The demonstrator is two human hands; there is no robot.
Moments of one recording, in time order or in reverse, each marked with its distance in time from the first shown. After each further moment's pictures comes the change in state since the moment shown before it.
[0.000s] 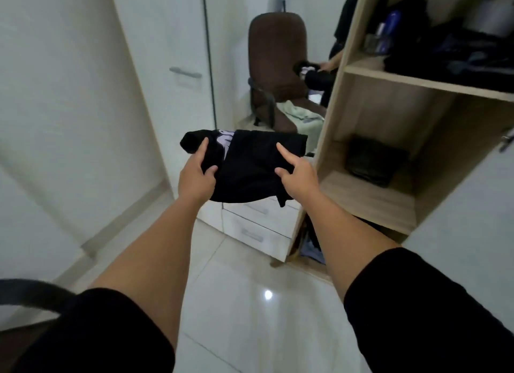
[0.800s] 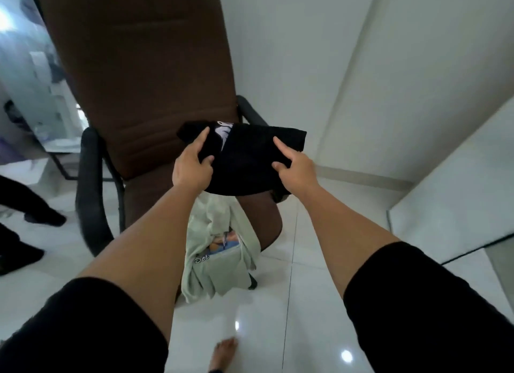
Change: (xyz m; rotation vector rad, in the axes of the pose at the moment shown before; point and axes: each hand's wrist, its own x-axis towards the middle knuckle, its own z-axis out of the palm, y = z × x) left_hand -0.274 -0.179 -0.241 0.343 0.968 -0.845; right_hand -0.142 -0.137 0.372 0.079 -1.151 -0.674
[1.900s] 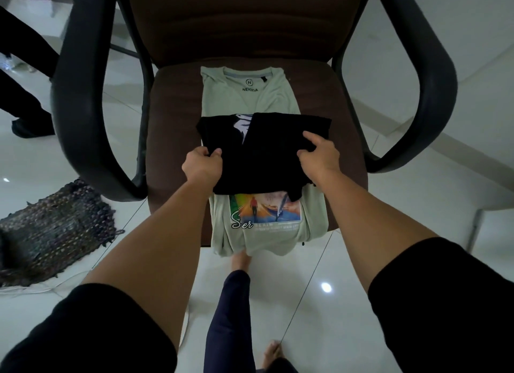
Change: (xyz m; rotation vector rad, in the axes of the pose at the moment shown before) left_hand 0.038 -0.280 0.093 -0.055 0.104 -0.898; right_hand 0.112 0.127 0.248 -0.116 -0.261 0.338
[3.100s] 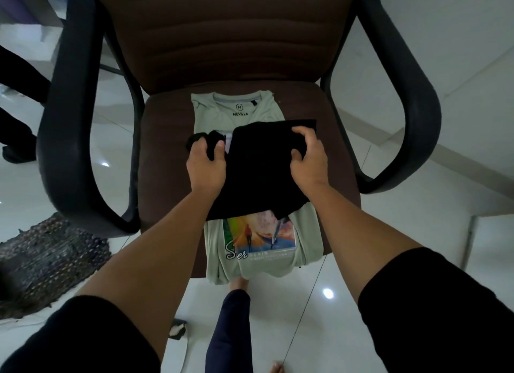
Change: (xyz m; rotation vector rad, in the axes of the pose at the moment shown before) left_hand 0.009 0.049 0.009 -0.076 0.046 0.407; right_hand 0.027 -0.023 0.001 0.023 0.102 -0.240
